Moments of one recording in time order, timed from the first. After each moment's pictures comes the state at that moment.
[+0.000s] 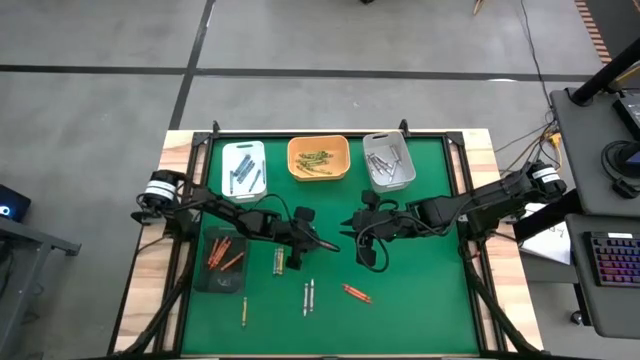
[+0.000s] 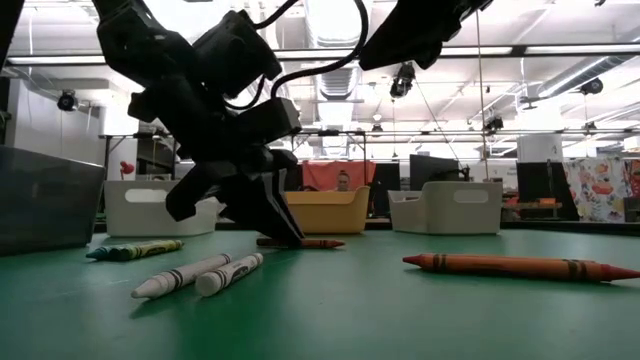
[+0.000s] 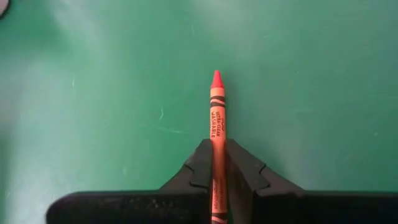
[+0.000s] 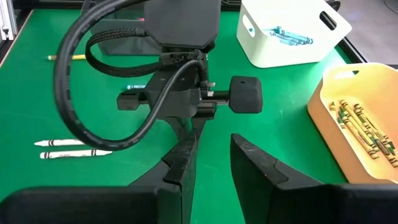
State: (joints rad) left arm -0.11 1.81 0.81 0.18 -0.11 0.24; right arm 0.23 1.43 1.03 -0.20 0.31 0.15
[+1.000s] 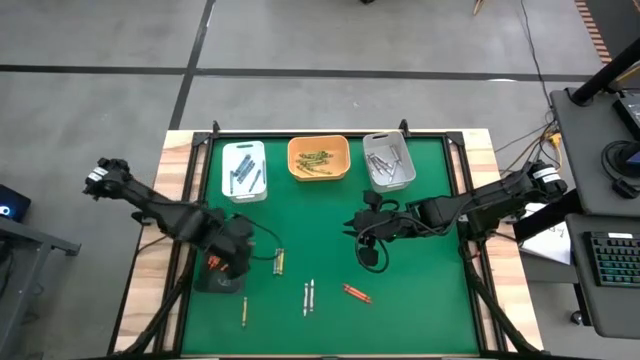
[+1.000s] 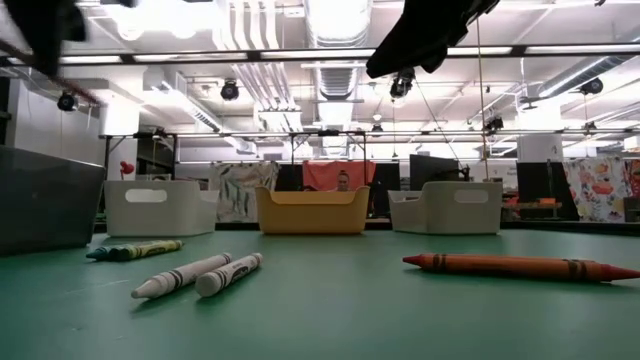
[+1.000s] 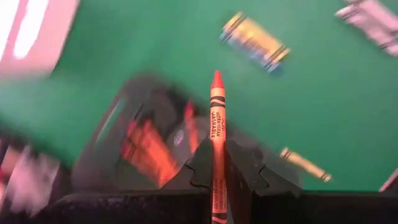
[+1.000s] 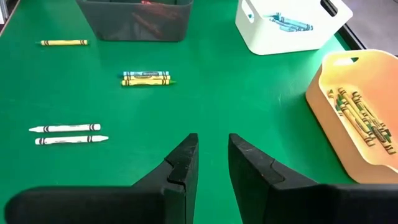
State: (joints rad) left arm -0.50 1.30 1.20 -1.34 -0.14 -1.05; right arm 0.23 1.43 1.03 -0.26 0.31 0.16
